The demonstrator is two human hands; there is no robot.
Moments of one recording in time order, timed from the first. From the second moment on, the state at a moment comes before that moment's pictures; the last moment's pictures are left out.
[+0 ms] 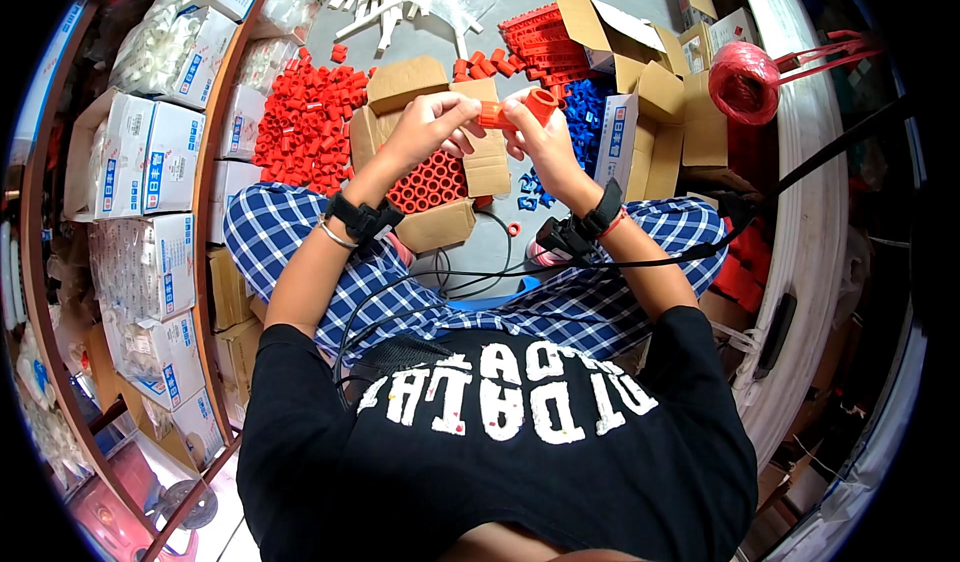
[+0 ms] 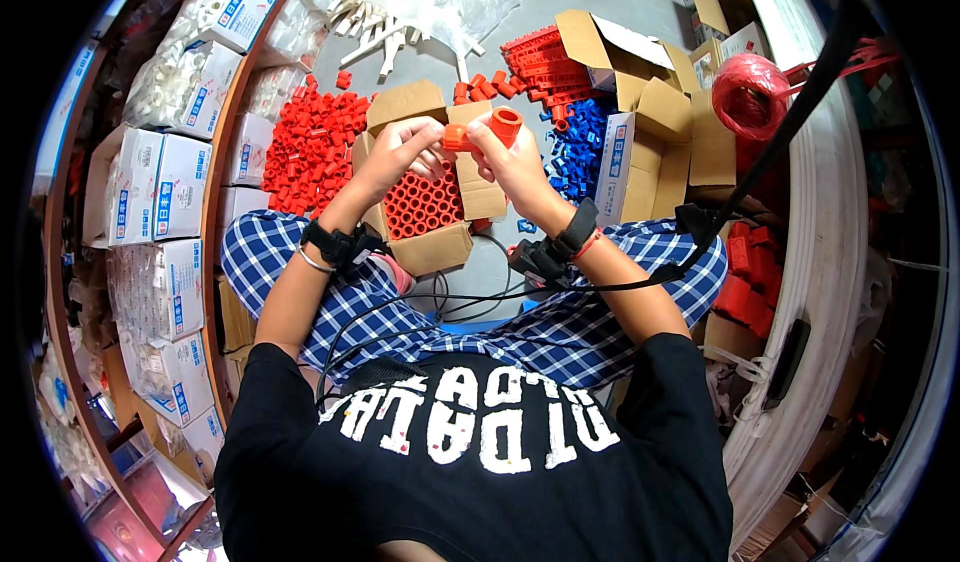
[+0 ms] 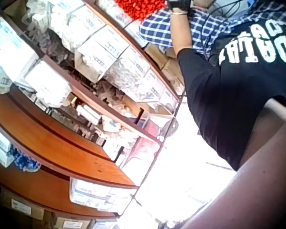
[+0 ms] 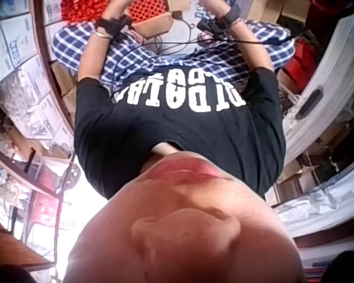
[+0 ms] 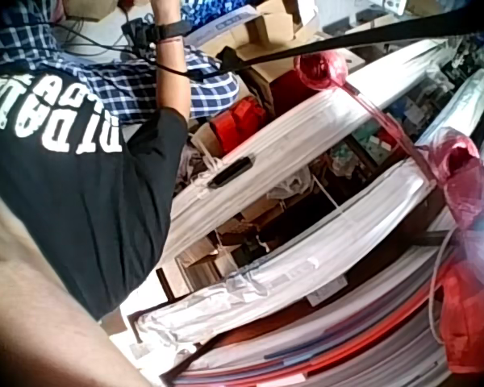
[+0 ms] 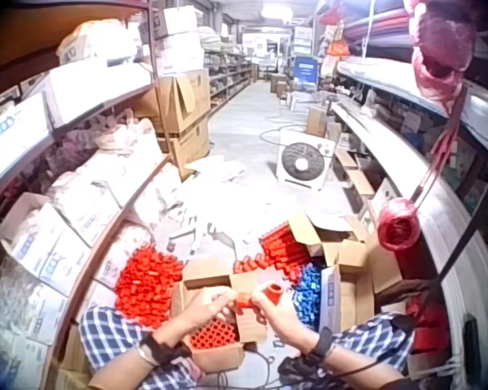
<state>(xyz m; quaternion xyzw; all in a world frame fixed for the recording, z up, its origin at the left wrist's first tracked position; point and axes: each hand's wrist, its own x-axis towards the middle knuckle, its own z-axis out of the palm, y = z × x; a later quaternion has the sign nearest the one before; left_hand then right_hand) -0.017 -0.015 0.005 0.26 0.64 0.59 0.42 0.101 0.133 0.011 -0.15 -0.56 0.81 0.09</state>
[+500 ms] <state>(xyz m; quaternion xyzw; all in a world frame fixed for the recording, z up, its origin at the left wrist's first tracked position) -0.012 -0.016 0.000 0.34 0.62 0.59 0.39 0.103 0.140 0.015 -0.14 -0.59 0.79 0.06</state>
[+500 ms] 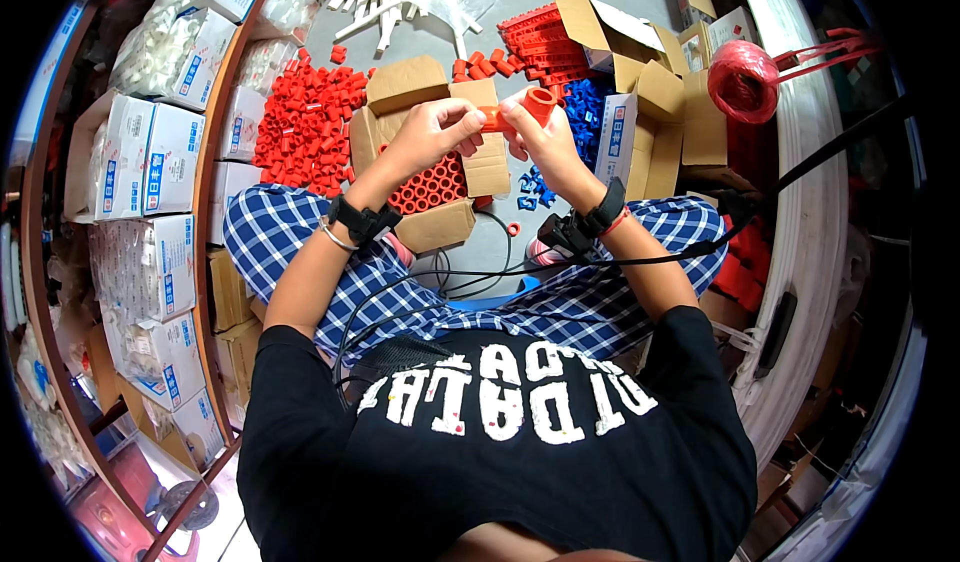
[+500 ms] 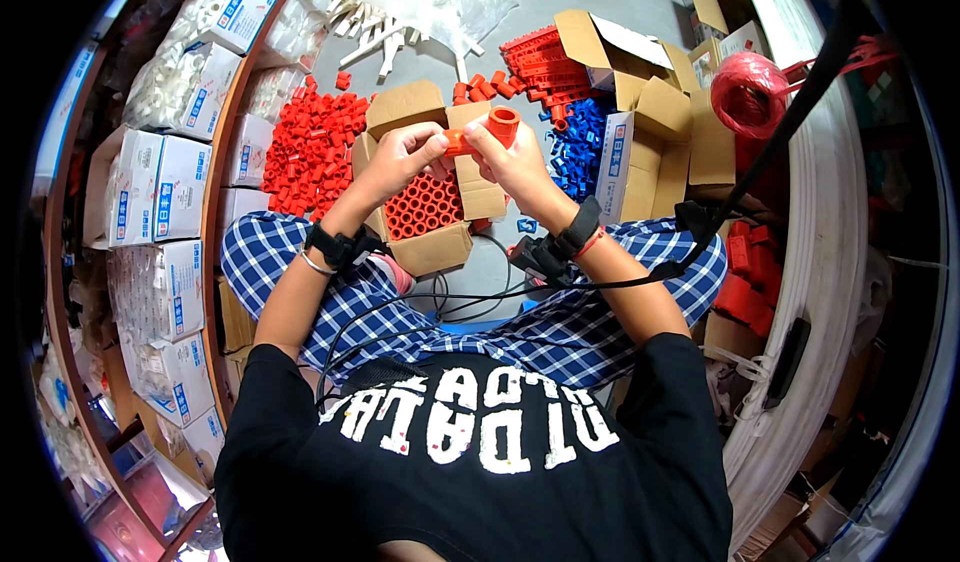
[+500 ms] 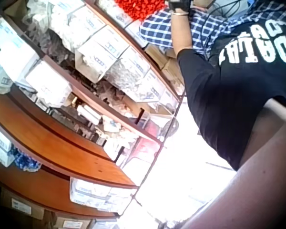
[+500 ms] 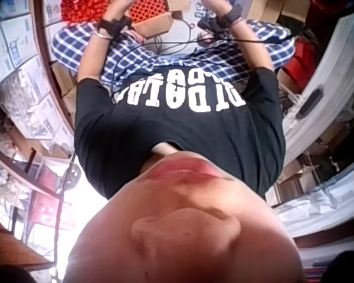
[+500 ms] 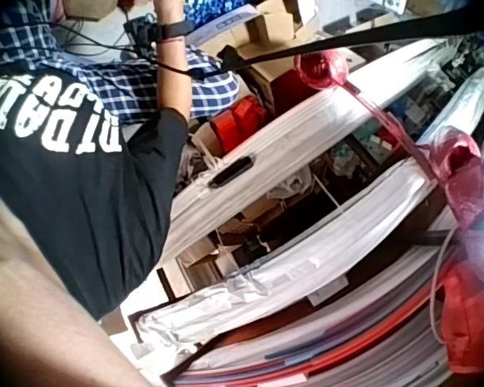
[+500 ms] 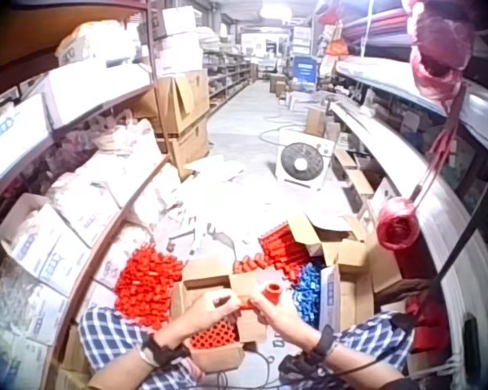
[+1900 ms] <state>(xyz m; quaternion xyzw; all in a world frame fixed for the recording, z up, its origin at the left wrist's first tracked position) -0.005 -0.012 -0.013 0.33 0.69 0.61 0.23 0.103 0.124 -0.002 -0.09 -0.72 0.69 0.01</state>
